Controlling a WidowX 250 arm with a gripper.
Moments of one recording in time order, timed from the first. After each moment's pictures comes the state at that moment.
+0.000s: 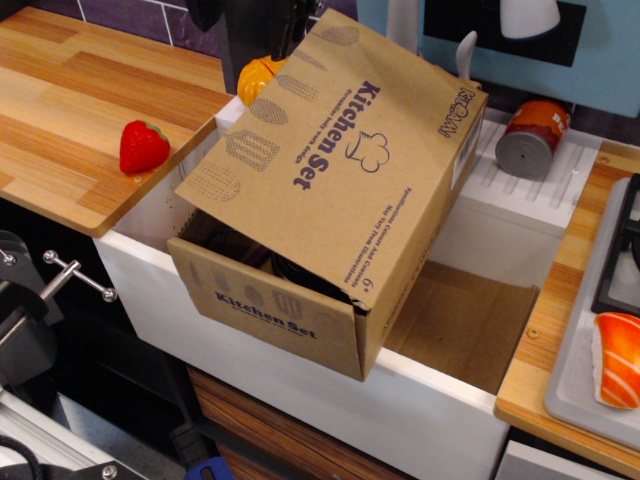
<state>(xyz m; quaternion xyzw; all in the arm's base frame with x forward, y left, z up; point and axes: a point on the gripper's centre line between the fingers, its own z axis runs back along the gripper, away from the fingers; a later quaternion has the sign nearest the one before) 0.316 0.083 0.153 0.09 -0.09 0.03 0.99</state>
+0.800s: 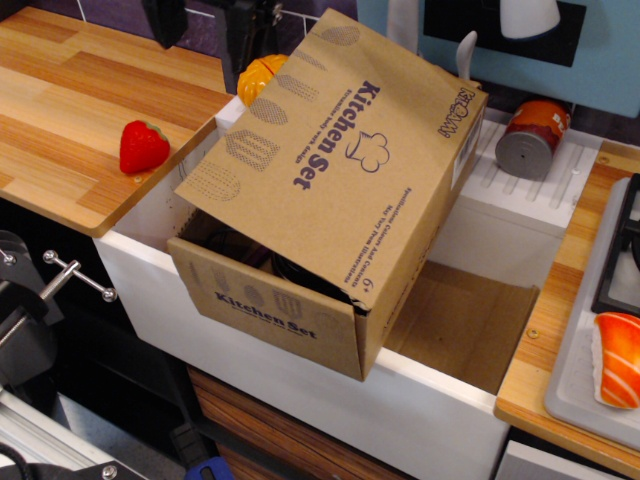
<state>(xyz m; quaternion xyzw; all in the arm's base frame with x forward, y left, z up) 0.309 0.111 0.137 0.07 -0.05 0.05 0.99</state>
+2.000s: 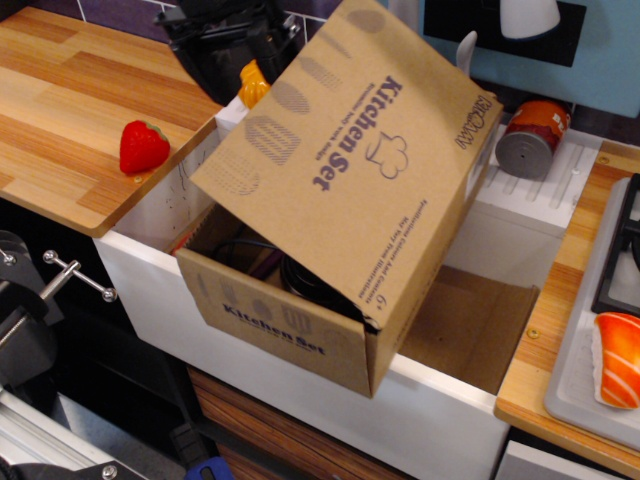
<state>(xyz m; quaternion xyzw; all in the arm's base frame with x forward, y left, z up) 0.305 0.067 0.118 -0.17 -0.09 0.02 0.98</state>
